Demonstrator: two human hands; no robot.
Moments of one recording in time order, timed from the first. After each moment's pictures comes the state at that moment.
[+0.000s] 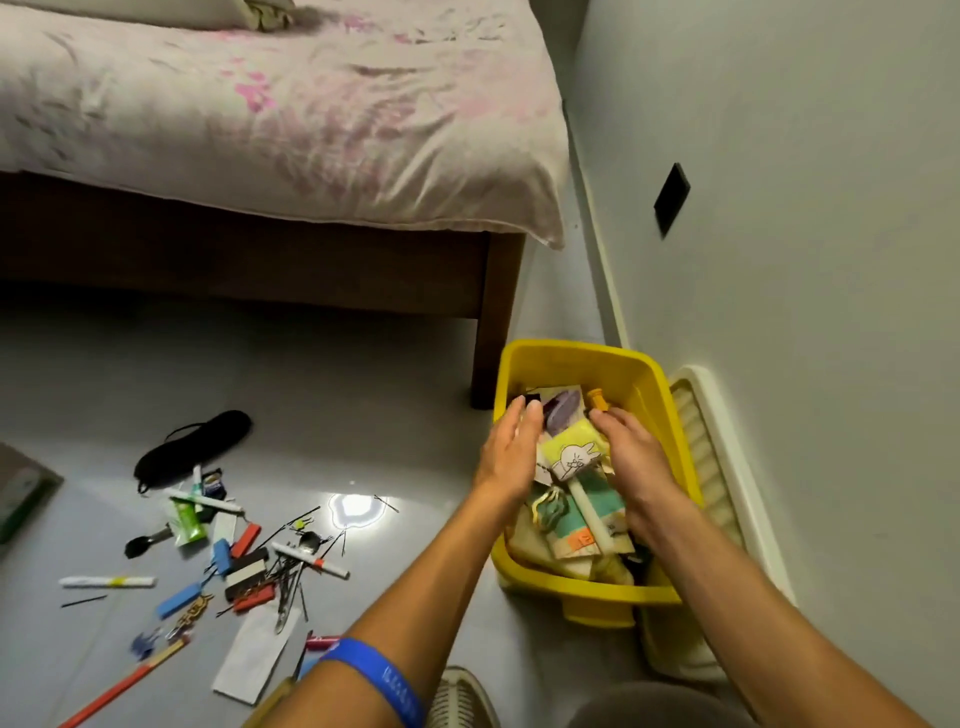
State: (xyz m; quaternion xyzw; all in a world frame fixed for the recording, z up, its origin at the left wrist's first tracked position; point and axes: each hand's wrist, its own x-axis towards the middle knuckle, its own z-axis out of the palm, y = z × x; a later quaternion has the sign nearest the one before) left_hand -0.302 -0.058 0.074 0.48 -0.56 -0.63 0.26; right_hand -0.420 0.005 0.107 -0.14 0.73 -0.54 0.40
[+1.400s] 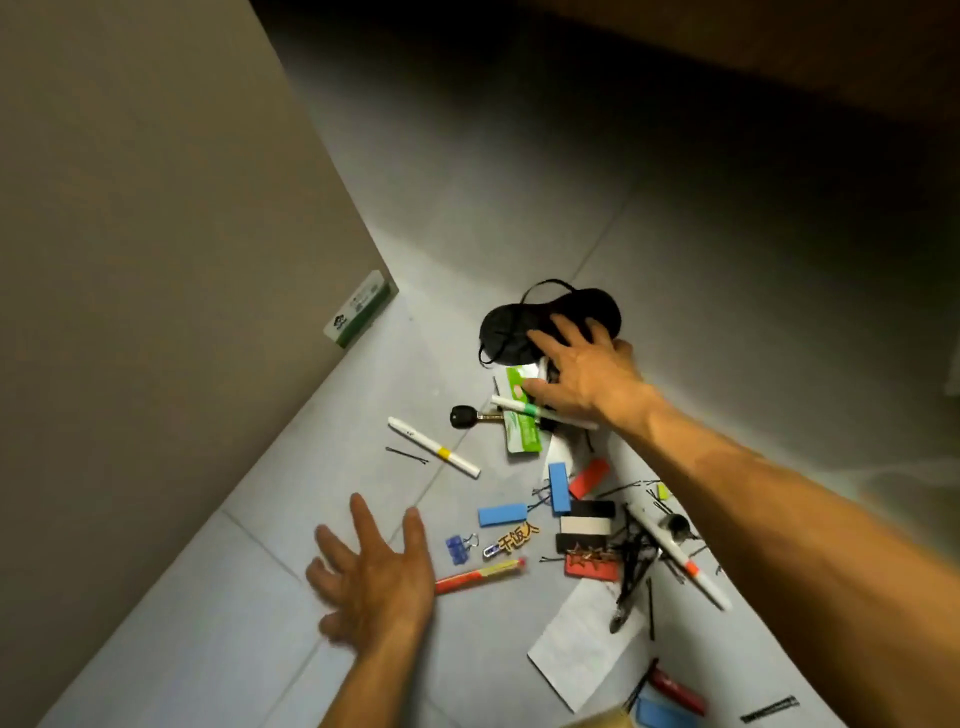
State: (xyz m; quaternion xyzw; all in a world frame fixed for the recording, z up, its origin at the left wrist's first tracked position) left_hand 0.168 -0.101 -0.160 0.93 -0.18 -0.30 0.00; right_hand -0.015 -0.323 -0.166 -0.79 0.55 0.18 0.21
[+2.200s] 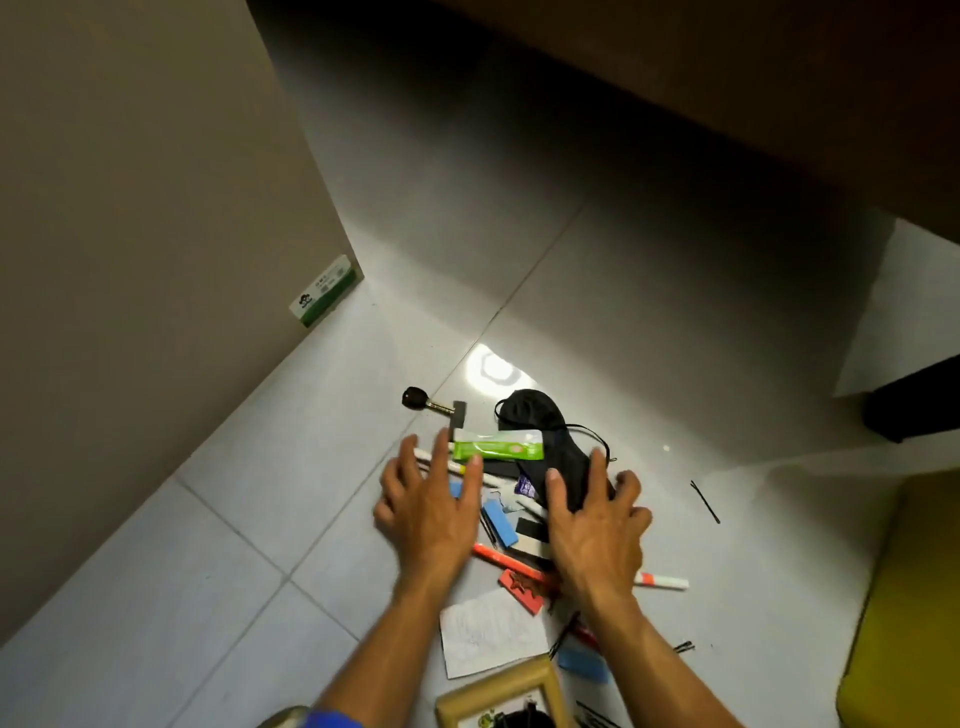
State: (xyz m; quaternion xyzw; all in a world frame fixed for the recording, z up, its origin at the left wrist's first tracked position) left_hand 0.091 -0.123 -0.177 0.85 -0.46 -0.26 0.07; right_hand -0.061 -0.125 -0.158 -0.50 0.82 -0.04 0.27
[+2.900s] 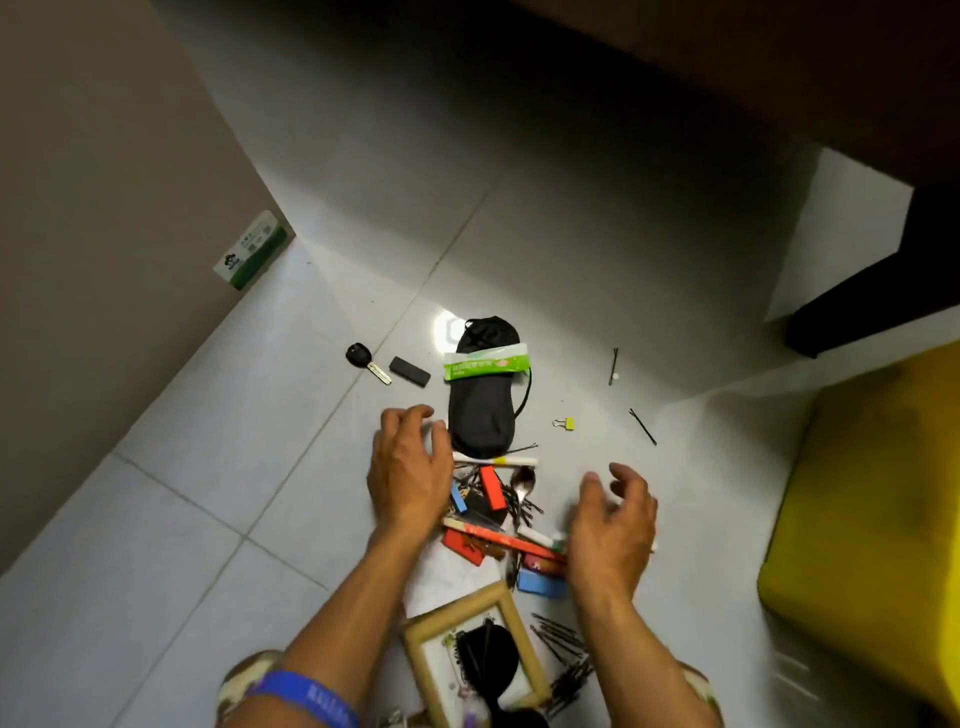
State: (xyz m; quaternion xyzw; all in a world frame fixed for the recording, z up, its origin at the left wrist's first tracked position) left_hand 0.064 -0.107 -0.160 0.80 -0.48 -0.29 0.23; right_hand -0.106 -0.056 -0.122 -0.25 0.87 -0.30 0.29
